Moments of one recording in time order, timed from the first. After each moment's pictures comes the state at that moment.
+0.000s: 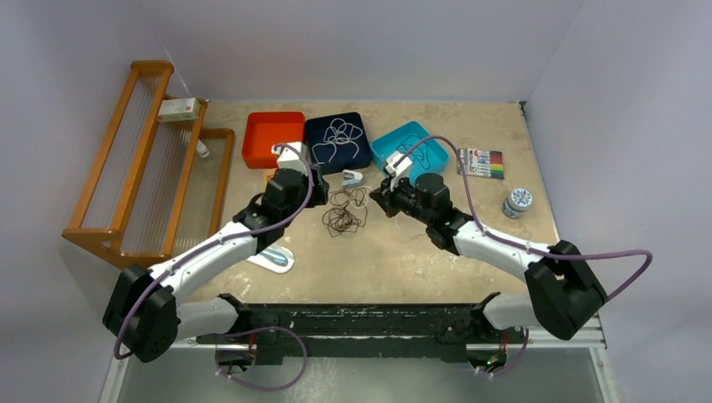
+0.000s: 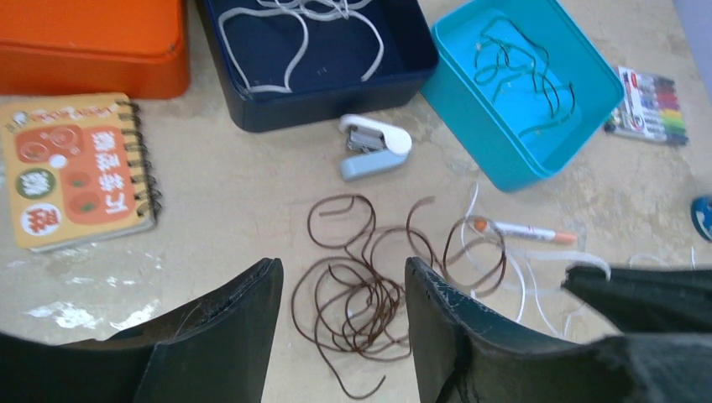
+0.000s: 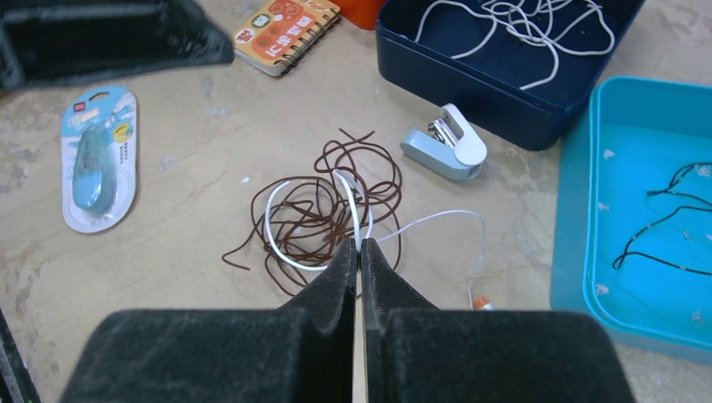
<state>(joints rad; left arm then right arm) -0.61 1.21 0.79 -0.01 -0.32 -0.49 0.63 1.34 0.66 0.41 -0.21 0.03</state>
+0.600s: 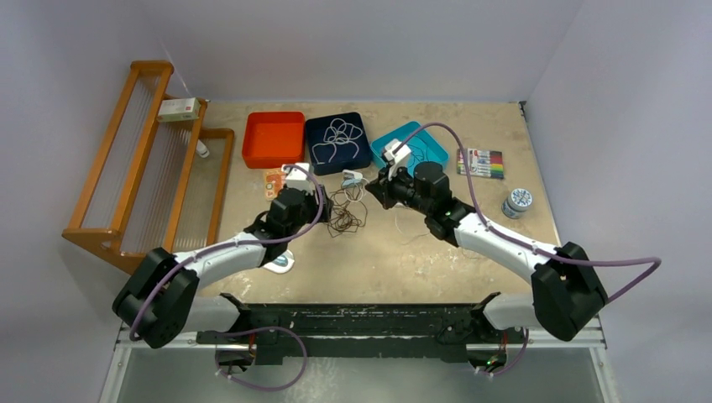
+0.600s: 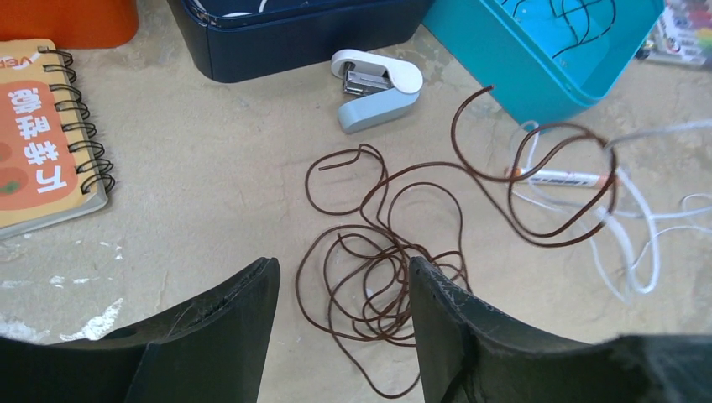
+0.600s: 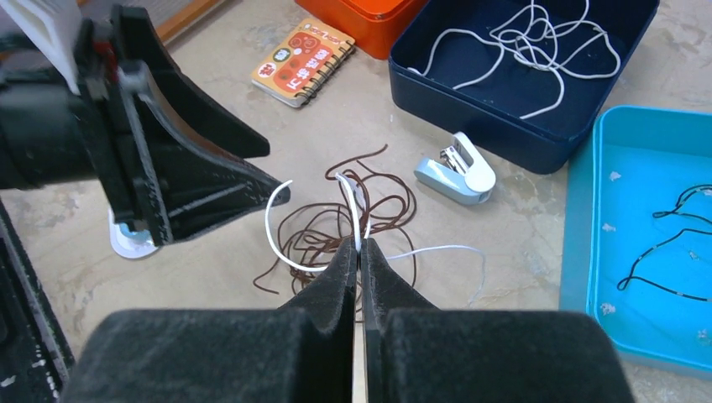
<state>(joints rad) -0.61 1.28 0.55 0.31 -0.21 -0.45 0.63 1.33 0.77 0.30 -0.20 0.10</state>
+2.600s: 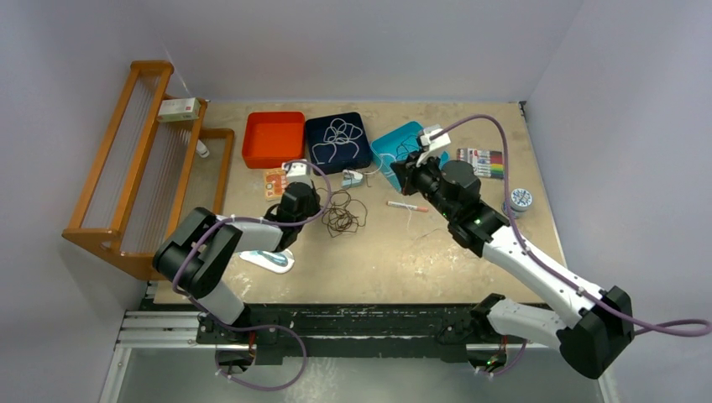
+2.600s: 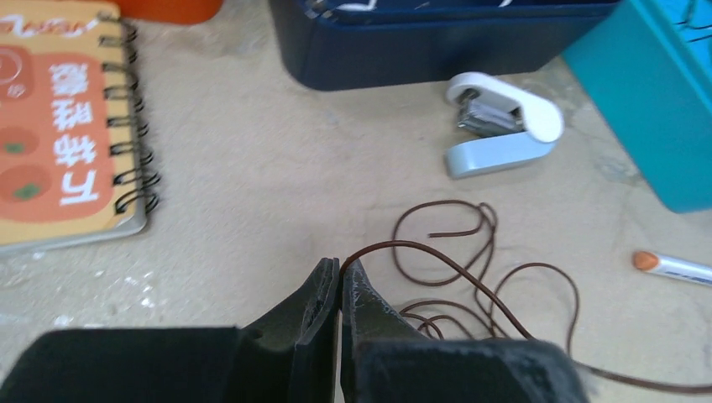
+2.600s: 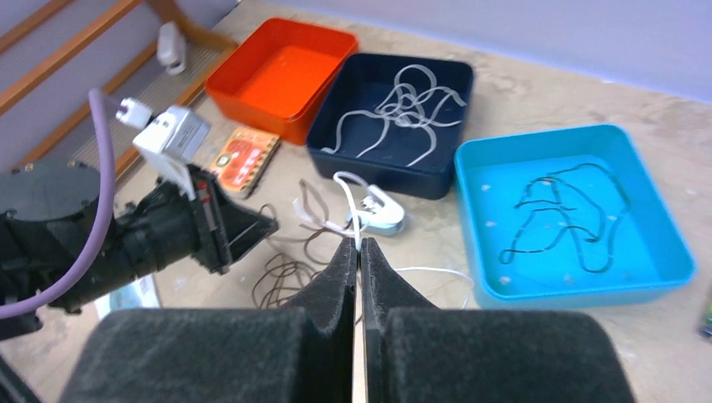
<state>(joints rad) -0.54 1.62 0.58 0.59 -0.30 -0.47 0.63 1.10 0.85 0.11 0.06 0.18</state>
